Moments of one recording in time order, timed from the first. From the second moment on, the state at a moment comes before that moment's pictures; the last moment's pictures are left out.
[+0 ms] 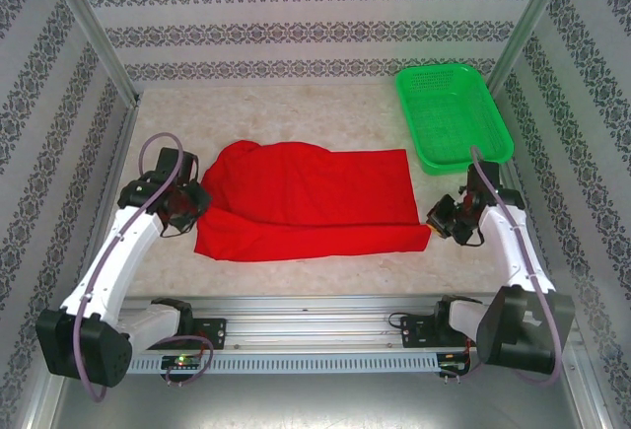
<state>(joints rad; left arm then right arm) -0.13 1.12 1.00 -1.00 -0.02 -0.95 -0.19 1.17 0.83 -0.97 -0.35 0.59</state>
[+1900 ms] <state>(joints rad) -0.02 1.51 1.09 -0.78 0.01 -0.78 -0.06 1.69 1.07 -0.81 -0.30 0.54</state>
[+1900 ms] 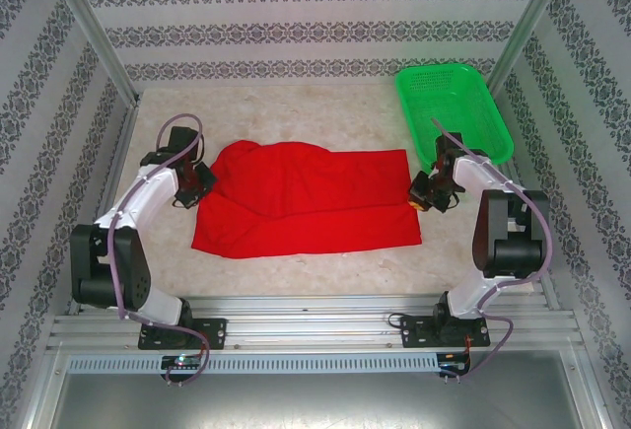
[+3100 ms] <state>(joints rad) 0.16 1.12 0.75 -0.89 0.15 -0.87 0.17 1.29 1.06 -0.71 -0.48 0.46</state>
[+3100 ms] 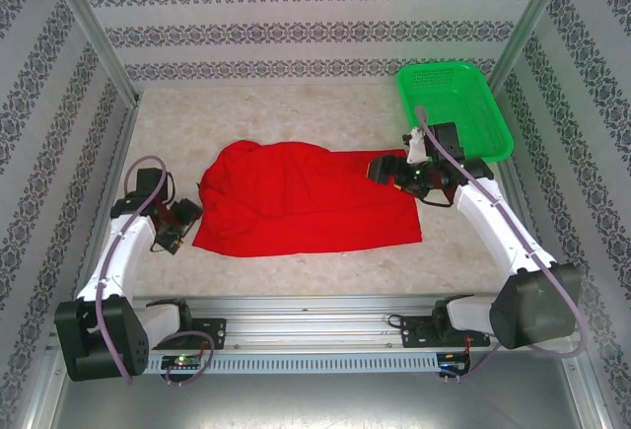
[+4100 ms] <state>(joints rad) 0.19 0.99 0.51 -0.71 0.13 -1.01 0.19 1.29 1.05 -0.63 -0.53 0.47</state>
